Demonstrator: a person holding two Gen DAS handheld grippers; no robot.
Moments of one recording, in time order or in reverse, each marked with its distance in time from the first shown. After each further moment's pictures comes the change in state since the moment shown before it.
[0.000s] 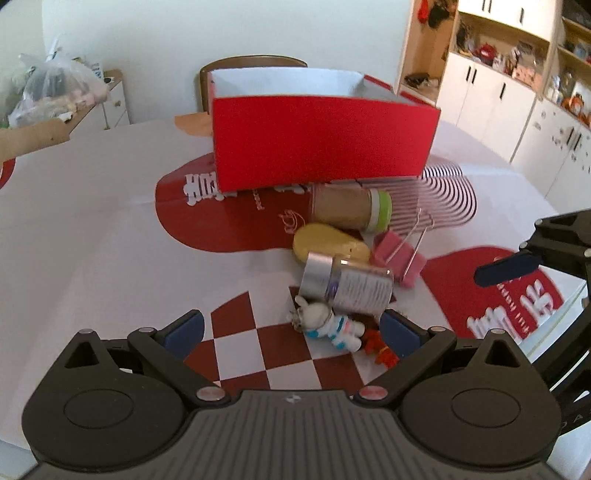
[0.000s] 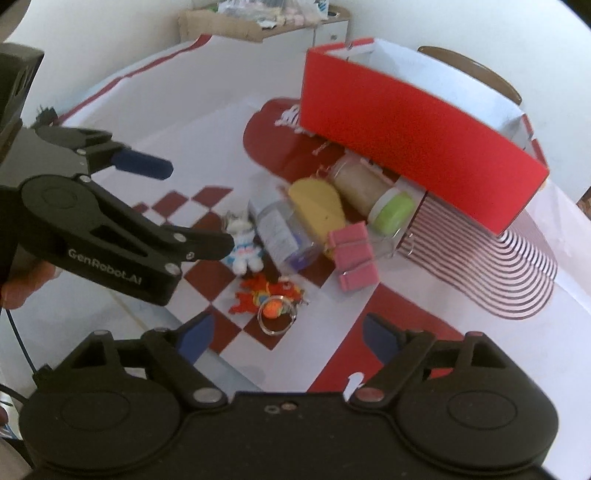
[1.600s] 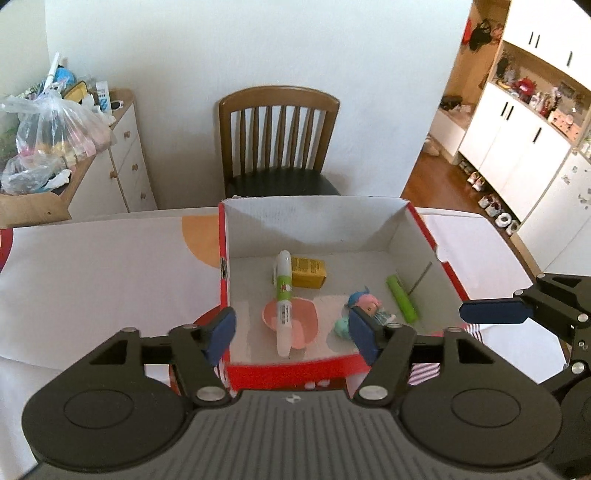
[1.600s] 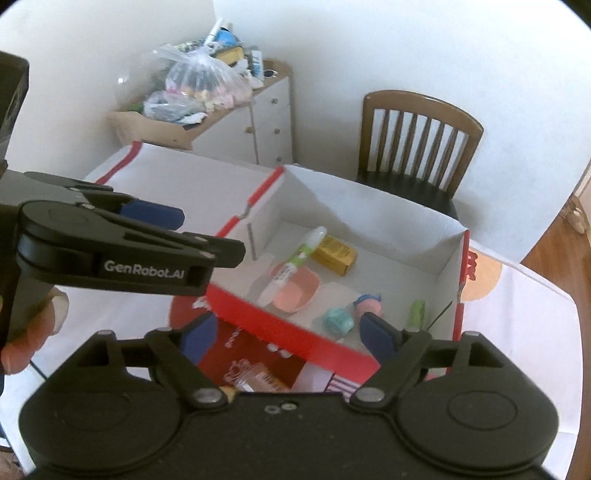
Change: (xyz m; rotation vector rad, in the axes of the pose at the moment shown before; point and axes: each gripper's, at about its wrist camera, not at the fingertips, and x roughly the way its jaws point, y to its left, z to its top) left arm 0.014 0.027 0.243 -0.119 0.036 0.026; right arm -0.039 -0.119 0.182 0.151 -0.103 -0.004
